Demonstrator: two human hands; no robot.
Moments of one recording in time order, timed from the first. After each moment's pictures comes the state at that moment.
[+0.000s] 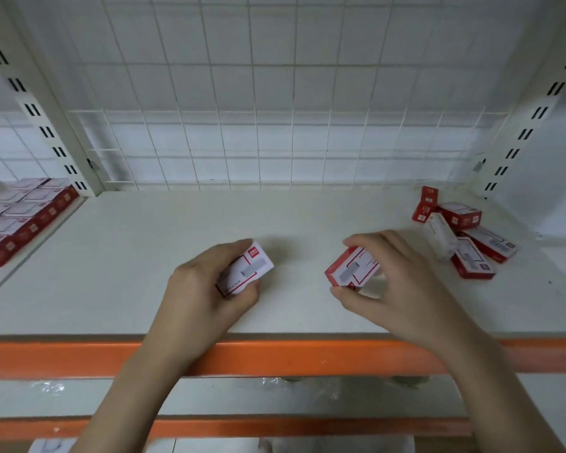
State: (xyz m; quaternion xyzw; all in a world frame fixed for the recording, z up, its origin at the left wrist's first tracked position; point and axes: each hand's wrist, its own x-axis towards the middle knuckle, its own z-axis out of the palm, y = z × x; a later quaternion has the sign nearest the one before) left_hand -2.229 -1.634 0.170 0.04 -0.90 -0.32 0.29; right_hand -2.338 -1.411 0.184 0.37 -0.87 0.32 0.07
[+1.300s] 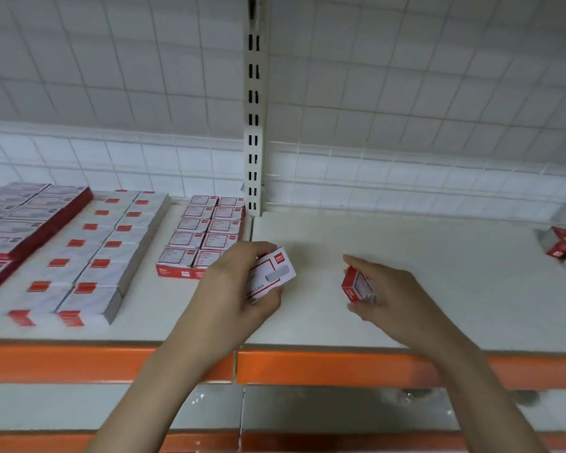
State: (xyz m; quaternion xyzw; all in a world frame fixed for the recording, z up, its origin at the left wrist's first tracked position) left_hand -2.096 -1.903 0.197 -0.01 -0.89 -0.34 0.30; right_hand -2.211 -1.692 0.200 0.33 -0.90 0.29 -0.06
